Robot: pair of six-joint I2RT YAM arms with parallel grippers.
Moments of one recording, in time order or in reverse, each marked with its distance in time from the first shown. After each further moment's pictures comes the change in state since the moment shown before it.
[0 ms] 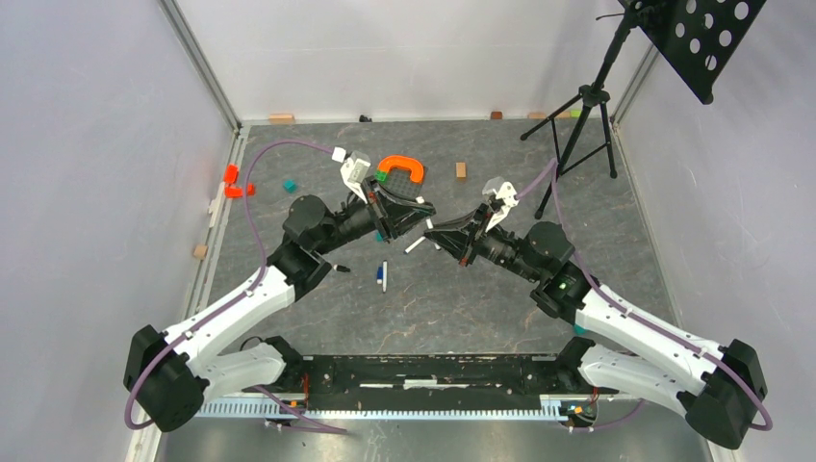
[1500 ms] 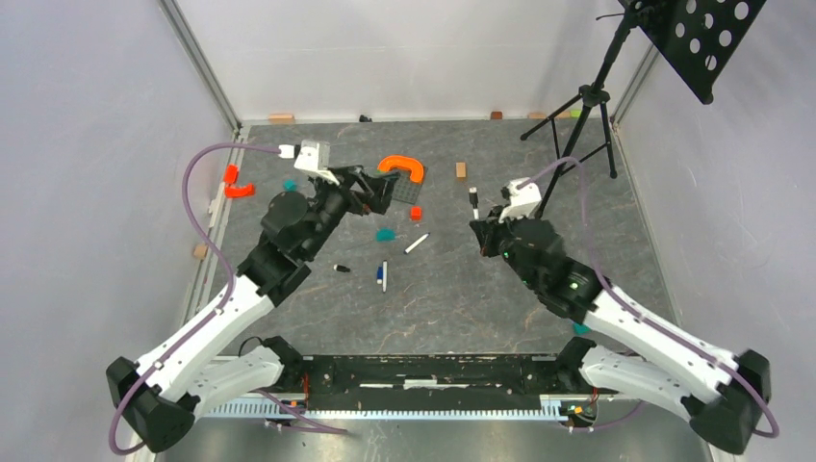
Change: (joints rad) left arm 0.013 -0.159 0.080 -0.291 -0.535 0.191; right arm 0.007 -0.091 0.074 -0.463 0.575 0.008
